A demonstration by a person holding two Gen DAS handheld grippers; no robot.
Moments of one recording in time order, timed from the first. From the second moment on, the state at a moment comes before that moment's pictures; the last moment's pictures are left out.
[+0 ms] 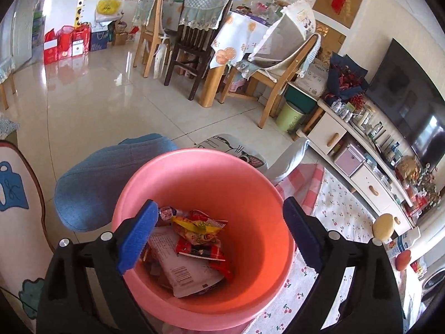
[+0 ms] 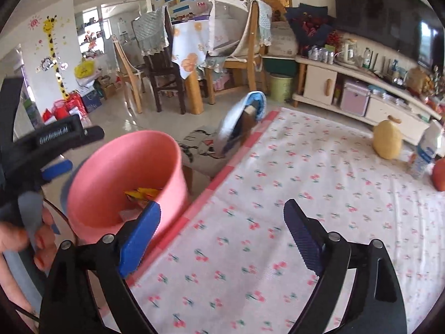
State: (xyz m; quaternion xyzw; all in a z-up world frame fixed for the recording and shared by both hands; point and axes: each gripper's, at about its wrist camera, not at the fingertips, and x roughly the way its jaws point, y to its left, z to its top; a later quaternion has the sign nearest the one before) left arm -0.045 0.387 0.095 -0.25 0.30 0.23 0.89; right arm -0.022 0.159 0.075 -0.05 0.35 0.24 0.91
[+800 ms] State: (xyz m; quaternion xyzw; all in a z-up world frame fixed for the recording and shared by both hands) left arm -0.059 0.223 0.120 -0.07 0.26 0.13 0.95; right arm -0.126 0.020 0.074 -0.14 0.29 0.12 0.94
